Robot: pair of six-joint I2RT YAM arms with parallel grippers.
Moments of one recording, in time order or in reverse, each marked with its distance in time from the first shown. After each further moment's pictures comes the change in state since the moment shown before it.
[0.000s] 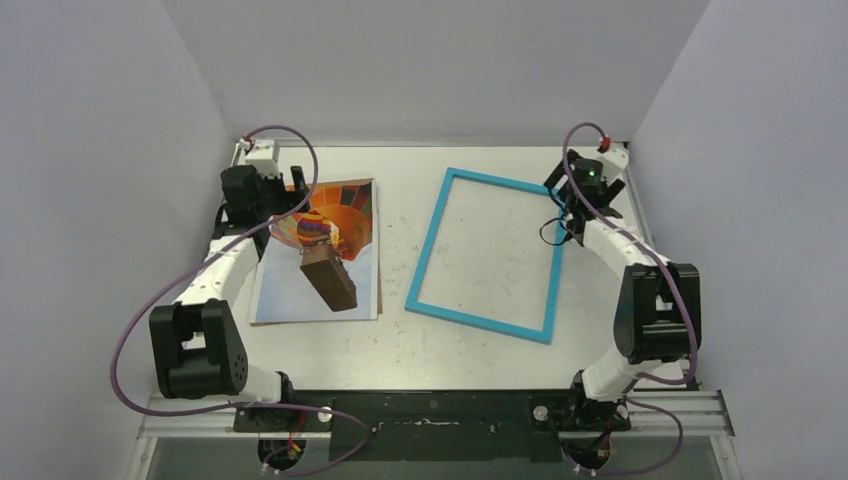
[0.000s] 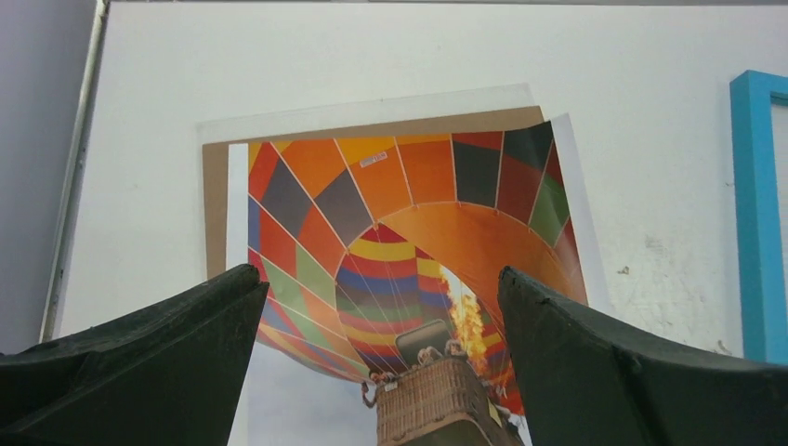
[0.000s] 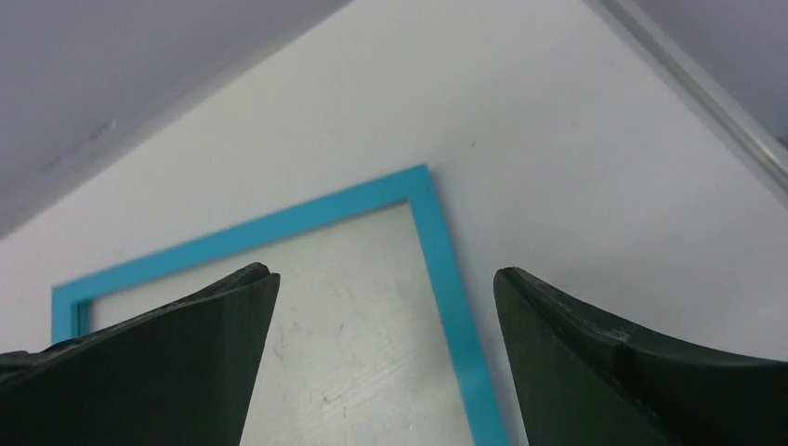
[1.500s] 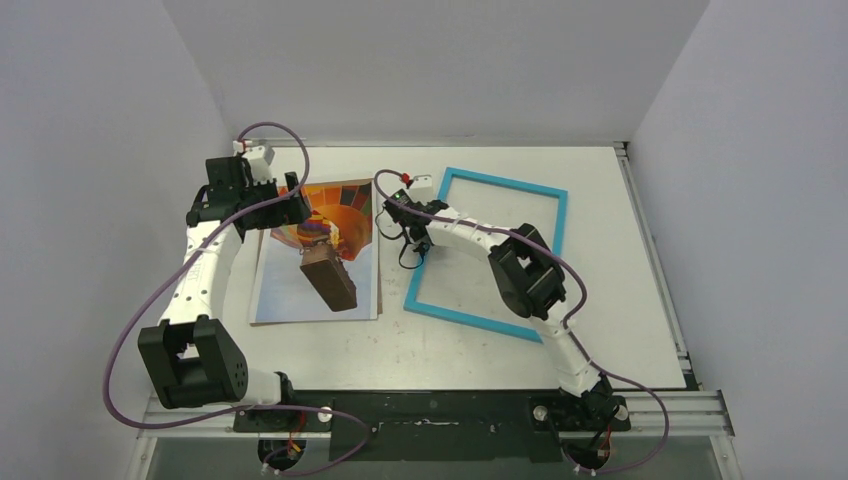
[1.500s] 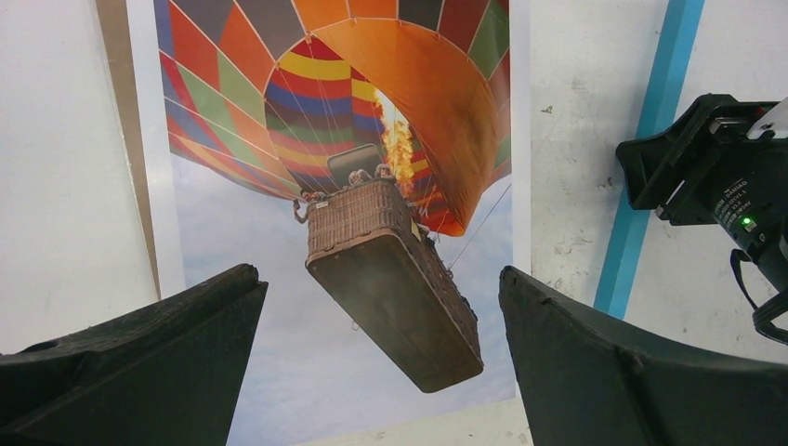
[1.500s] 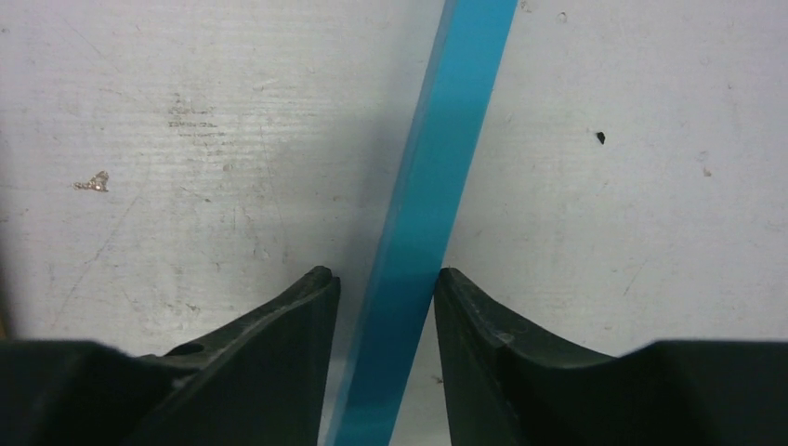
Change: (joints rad) left arm 0.038 -0.041 0.300 -0.777 0.127 -0.068; right arm 0.746 0.723 0.822 -0.771 0.202 0.079
